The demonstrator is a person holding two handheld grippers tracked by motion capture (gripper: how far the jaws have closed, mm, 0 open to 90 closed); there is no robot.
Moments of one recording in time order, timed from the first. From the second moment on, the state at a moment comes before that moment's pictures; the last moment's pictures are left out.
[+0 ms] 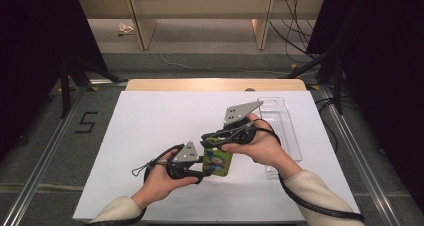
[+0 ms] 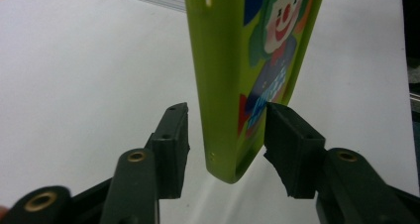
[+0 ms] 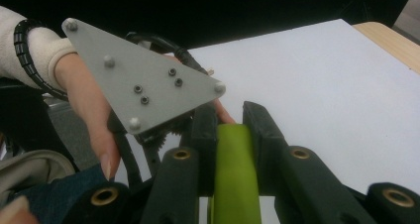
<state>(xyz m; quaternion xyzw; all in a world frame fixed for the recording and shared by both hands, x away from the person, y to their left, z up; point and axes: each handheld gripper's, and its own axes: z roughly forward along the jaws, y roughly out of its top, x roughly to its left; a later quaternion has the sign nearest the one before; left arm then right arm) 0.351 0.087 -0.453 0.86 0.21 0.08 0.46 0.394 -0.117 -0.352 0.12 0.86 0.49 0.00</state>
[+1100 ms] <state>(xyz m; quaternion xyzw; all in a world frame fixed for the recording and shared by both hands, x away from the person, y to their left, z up) 0.351 0.092 -0.443 0.85 0.23 0.07 0.47 0.397 -0.122 -0.350 0.12 0.84 0.52 -0.02</state>
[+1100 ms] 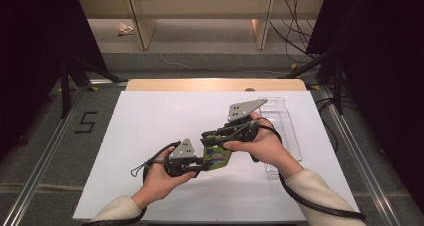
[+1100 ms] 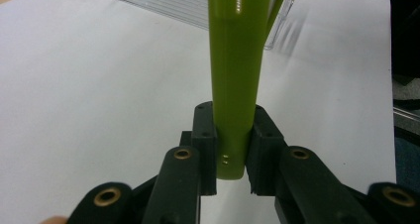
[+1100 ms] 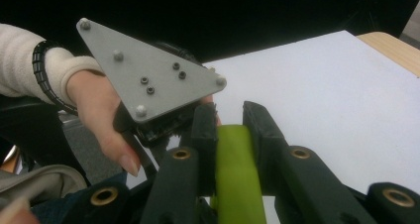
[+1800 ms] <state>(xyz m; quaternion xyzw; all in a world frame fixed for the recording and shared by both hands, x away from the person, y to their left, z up) 0.351 0.093 -0.441 0.85 0.23 0.08 0.47 0.399 -0.123 -0.350 0.12 0.84 0.52 -0.02</state>
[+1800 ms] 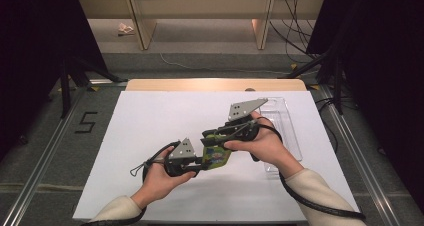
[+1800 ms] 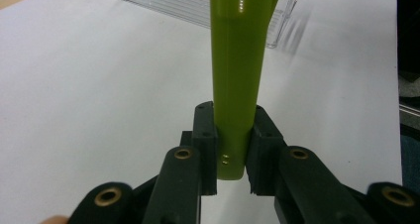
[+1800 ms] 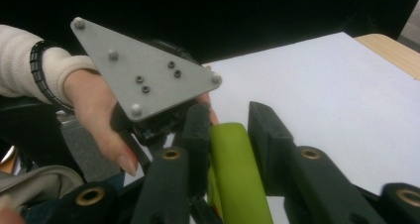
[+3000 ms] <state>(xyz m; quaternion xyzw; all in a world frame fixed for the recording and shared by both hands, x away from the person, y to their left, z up) 0.353 0.099 -0.437 0.84 0.27 0.11 0.46 0.407 -0.131 -0.352 0.18 0.80 0.56 0.06</state>
